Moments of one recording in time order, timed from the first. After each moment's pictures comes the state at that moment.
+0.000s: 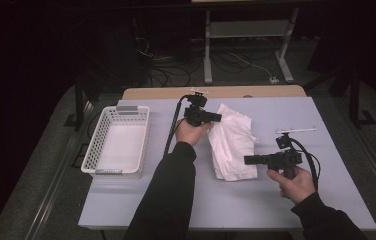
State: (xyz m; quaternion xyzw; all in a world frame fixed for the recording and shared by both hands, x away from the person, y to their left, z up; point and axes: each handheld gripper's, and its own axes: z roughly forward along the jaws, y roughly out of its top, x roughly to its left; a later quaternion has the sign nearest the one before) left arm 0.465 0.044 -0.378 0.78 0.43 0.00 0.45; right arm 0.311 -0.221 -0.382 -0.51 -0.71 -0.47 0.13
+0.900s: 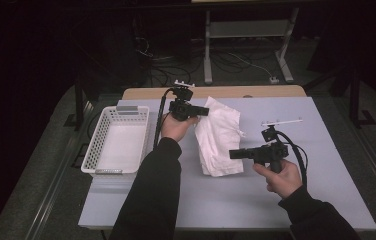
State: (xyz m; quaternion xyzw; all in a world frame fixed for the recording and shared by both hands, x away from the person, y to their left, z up) left arm 0.460 0.084 -0.348 0.78 0.43 0.01 0.45; right arm 0.316 -0.183 -0.355 -0.47 -0.72 -0.49 0.14
